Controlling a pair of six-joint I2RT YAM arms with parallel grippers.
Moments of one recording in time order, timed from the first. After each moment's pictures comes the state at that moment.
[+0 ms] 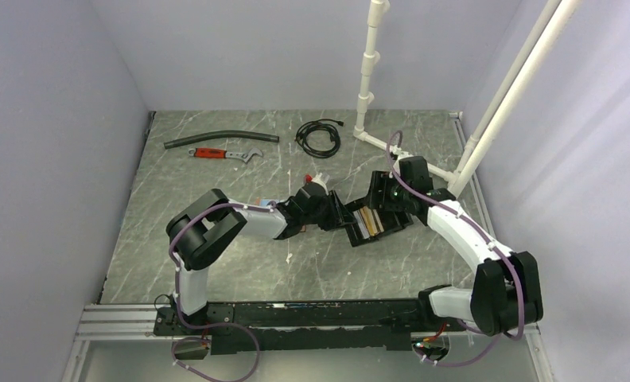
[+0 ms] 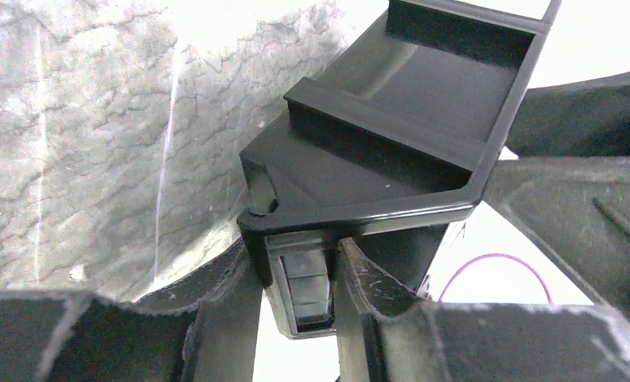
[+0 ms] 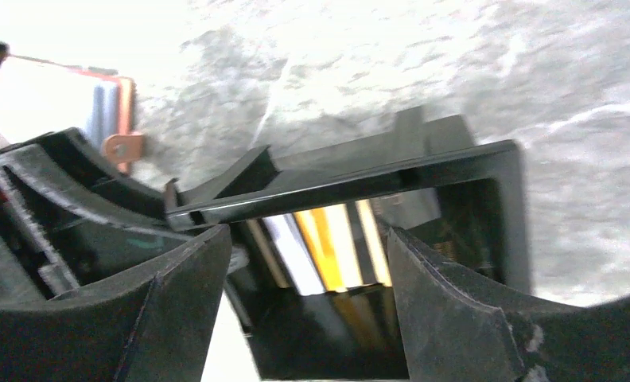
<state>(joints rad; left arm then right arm) -0.87 1.92 0.98 0.42 0.18 -1.11 0.25 1.25 0.77 -0.32 -0.21 0.35</state>
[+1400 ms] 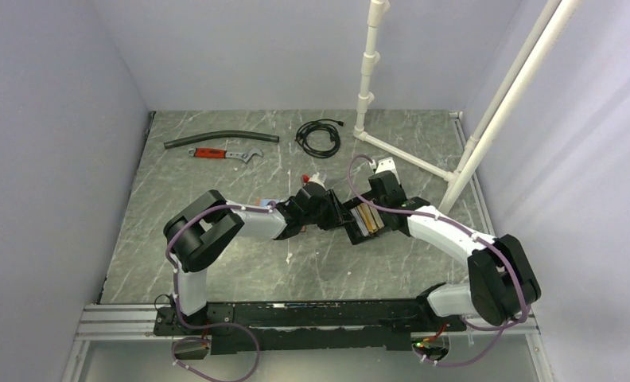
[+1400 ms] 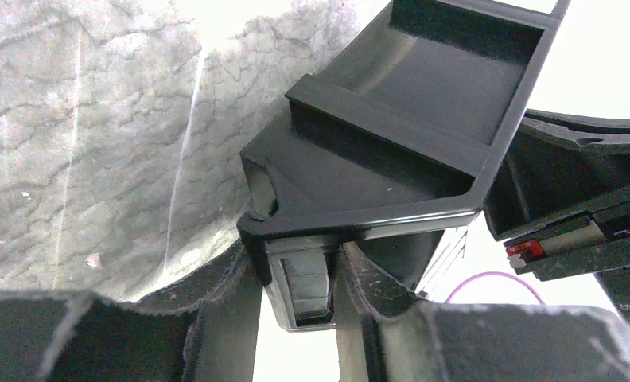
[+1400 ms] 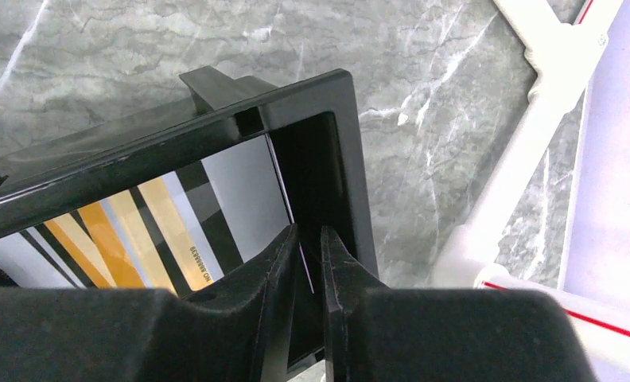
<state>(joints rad) -0.88 1.90 0.97 0.39 0.11 -1.14 0.49 1.33 0.72 -0.27 0.55 0.06</state>
